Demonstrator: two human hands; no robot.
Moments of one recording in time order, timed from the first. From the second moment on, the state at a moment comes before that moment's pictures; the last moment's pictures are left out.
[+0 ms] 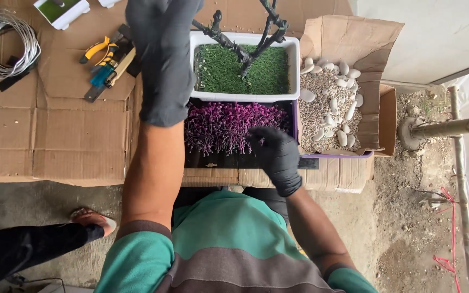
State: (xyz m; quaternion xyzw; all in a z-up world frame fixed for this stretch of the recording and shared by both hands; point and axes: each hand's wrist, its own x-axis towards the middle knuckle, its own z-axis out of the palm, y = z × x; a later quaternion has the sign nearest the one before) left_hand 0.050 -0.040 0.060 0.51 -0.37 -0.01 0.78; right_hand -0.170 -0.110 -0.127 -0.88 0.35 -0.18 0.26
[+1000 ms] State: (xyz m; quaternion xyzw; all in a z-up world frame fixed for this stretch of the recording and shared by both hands) left_hand -0.058 0.029 -0.225 0.81 -0.49 0.15 0.30; right_hand -0.187 -0.104 -0.137 -0.51 0.43 -0.12 0.74
